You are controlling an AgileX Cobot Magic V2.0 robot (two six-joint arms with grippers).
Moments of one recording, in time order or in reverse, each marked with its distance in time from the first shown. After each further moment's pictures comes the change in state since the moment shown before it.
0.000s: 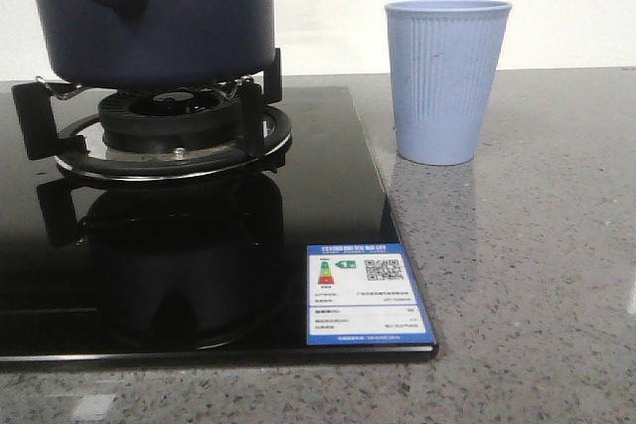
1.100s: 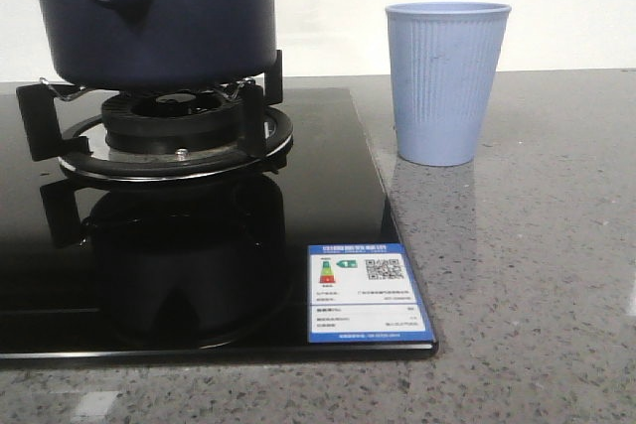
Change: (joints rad) left arm 0.000 0.000 0.036 0.584 0.059 0.000; right arm 0.000 0.000 0.027 -0.430 -0.012 0.000
